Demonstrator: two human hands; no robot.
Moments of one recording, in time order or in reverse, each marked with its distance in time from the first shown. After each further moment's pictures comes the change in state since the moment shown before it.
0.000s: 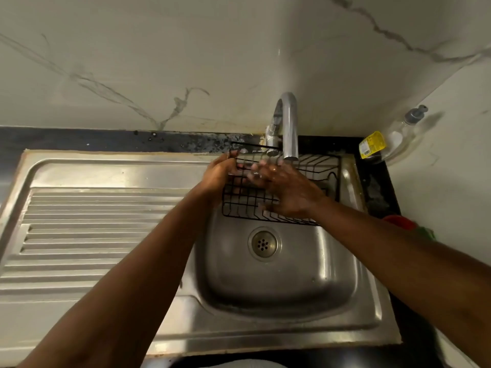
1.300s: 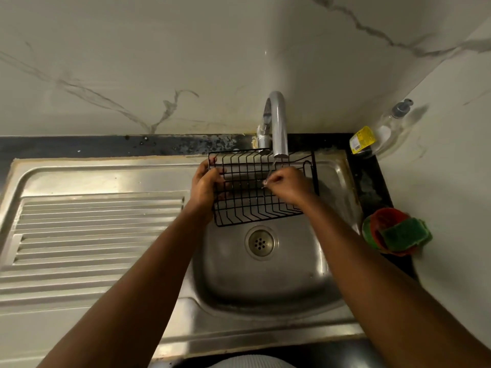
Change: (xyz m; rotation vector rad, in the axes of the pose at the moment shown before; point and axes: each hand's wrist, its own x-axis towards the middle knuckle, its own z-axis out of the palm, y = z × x) left_hand -0.015 -0.028 -0.002 -0.124 0.142 0.122; right_hand 0.001 -0.025 -0.029 0.898 0.078 0.775
